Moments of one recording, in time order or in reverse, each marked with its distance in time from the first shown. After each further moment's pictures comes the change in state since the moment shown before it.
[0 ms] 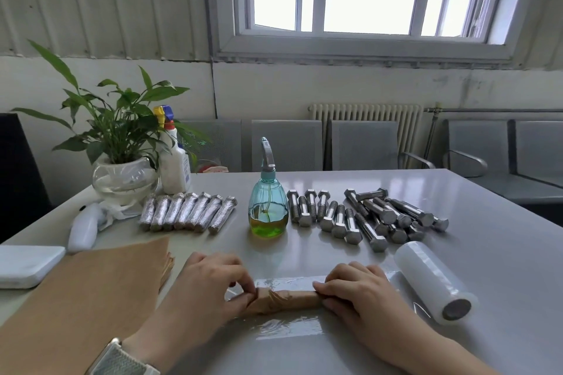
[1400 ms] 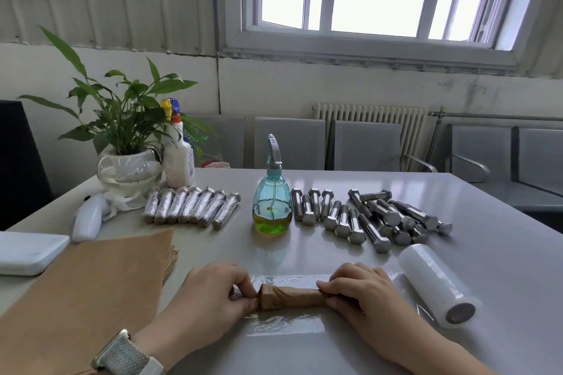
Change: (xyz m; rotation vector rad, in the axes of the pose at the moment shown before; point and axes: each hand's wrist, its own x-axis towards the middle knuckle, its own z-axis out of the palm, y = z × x) left_hand -0.004 0.002 0.003 -0.158 -0.124 -0.187; right_hand 0.003 0.006 0.003 0.075 -0.090 0.057
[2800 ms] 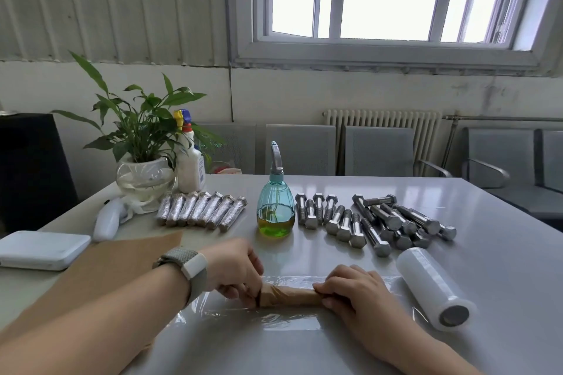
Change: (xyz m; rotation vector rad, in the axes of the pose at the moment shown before) left_hand 0.048 0.037 -0.024 -0.364 -0.438 -0.539; right_hand 0.000 0.002 0.003 0.021 -0.007 -0.016
